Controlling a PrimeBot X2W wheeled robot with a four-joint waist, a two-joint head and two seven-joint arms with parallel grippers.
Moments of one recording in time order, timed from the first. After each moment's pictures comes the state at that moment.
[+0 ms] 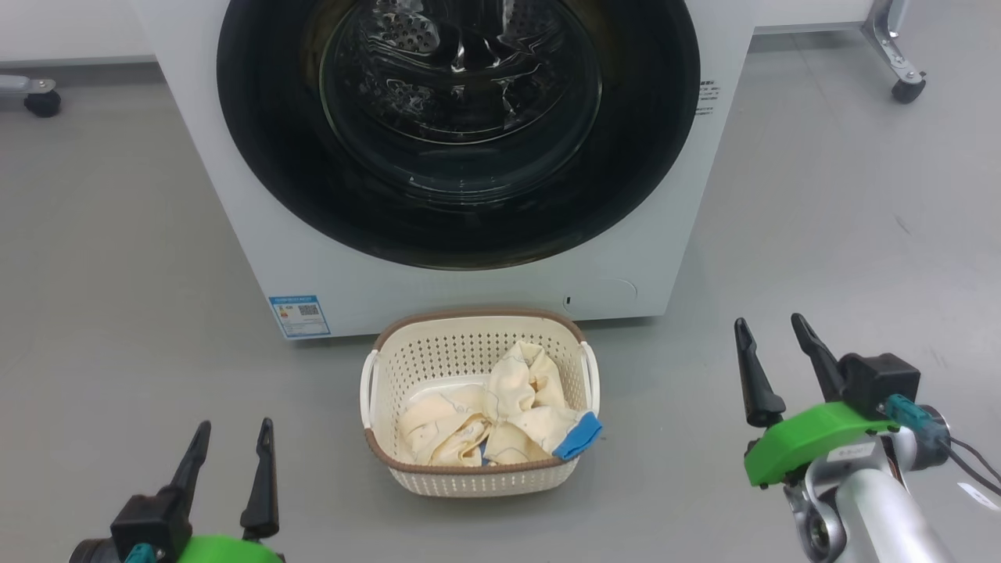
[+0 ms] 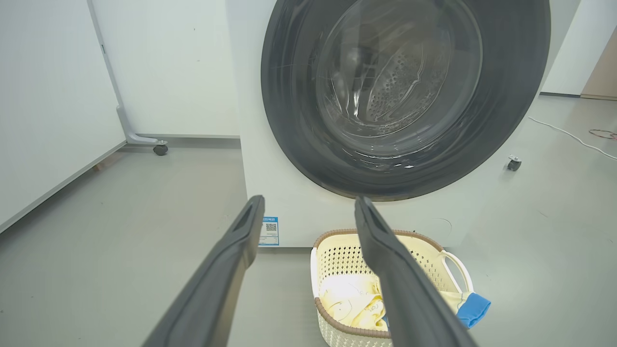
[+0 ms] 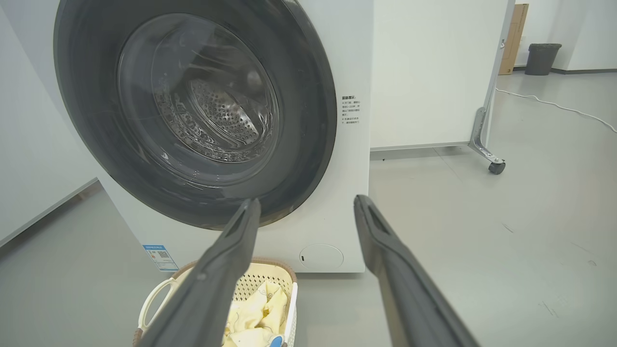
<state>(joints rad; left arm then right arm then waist) -0.02 0.08 0.00 0.30 -0.12 -0.13 -0.25 -0.17 -0.03 0.07 0.41 0.17 0.13 -0.25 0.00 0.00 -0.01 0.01</state>
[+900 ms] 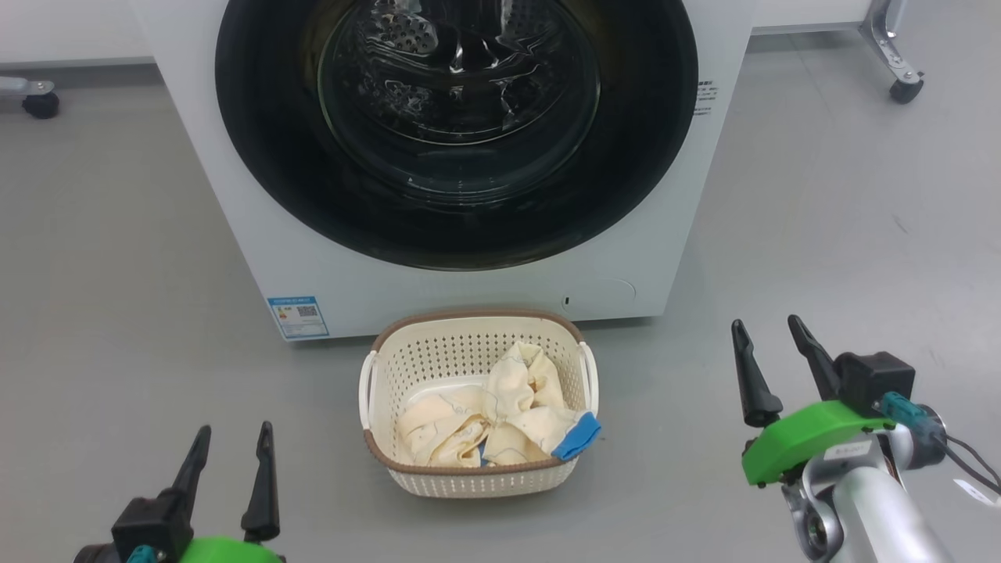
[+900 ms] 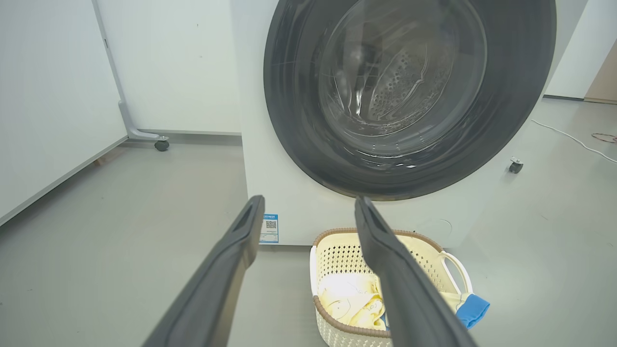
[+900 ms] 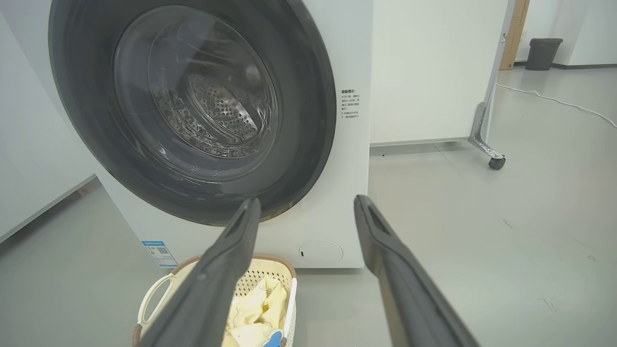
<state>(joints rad) -0.02 0.06 0.01 0.31 -0.12 -0.13 -0.25 -0.18 -0.03 0.07 0.43 0.17 0.13 -0.25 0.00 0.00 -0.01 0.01</state>
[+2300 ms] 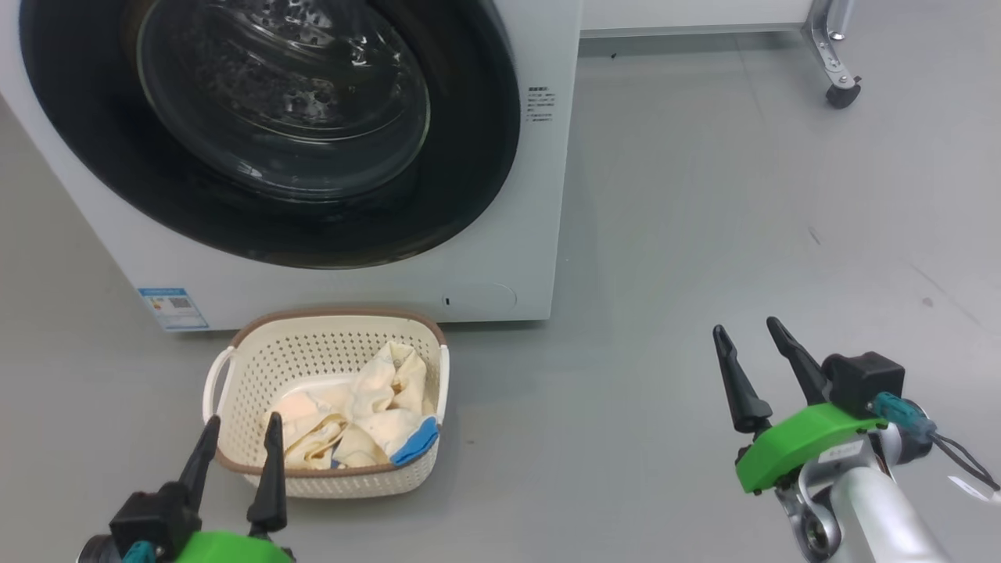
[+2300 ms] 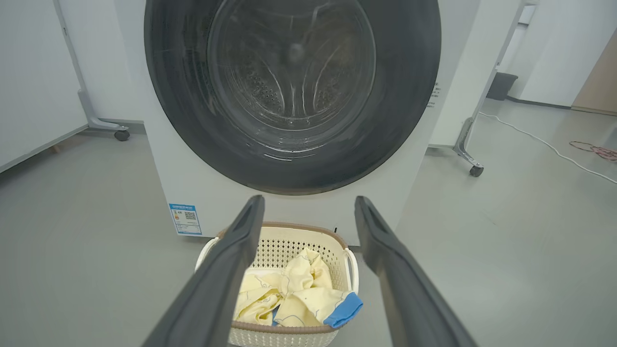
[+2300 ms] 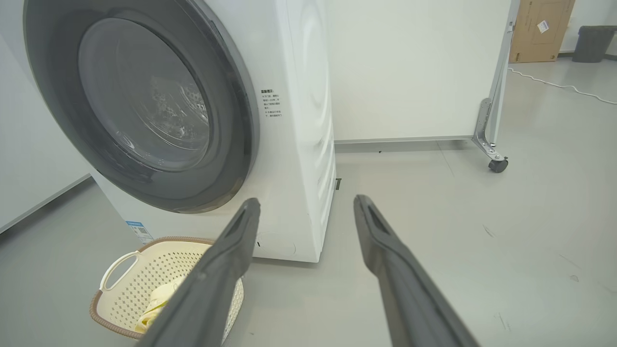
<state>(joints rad) -0.02 0.07 -0.03 0.30 -0.17 -0.13 -0.25 -0.19 -0.04 0.09 0.45 0.17 0.13 -0.25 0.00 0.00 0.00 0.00</state>
